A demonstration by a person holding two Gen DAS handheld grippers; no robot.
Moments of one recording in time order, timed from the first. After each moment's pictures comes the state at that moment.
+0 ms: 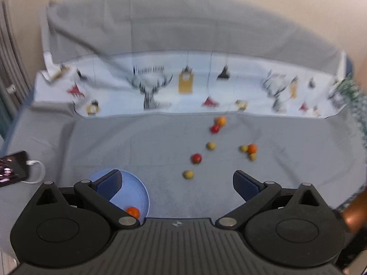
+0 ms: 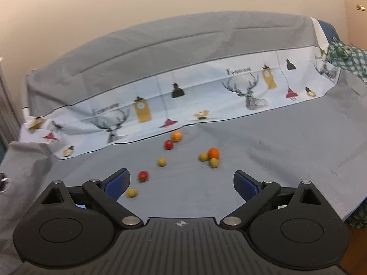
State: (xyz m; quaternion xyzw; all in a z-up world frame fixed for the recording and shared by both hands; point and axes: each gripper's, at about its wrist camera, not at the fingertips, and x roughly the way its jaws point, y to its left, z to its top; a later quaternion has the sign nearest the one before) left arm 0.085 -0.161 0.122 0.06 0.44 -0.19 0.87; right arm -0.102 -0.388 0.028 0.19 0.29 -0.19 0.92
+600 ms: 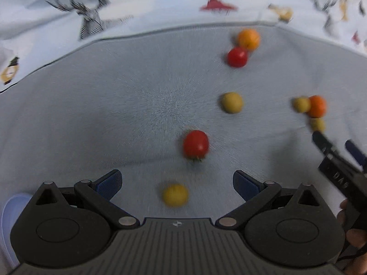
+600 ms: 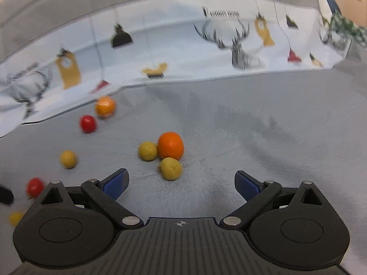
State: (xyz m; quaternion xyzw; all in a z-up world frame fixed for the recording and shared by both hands) left arm 0.267 -0.321 -0.159 0.17 0.60 -0.18 0.77; right arm 0.083 -0.491 -0.177 0.18 0.37 -0.25 0.88
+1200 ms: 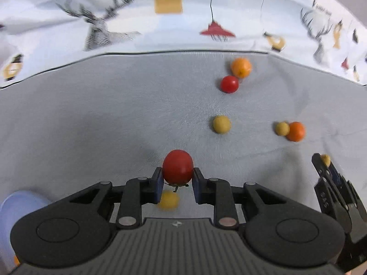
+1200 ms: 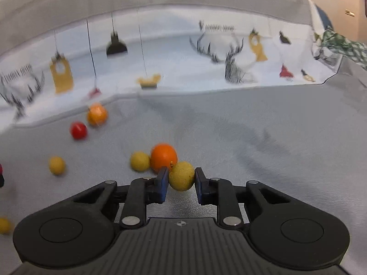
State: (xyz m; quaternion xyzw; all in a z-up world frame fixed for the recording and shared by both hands) left arm 0.265 -0.280 -0.102 0.09 0.58 -0.20 0.79; right arm 0.069 -0.480 -0.159 0.14 0.33 -0.27 0.89
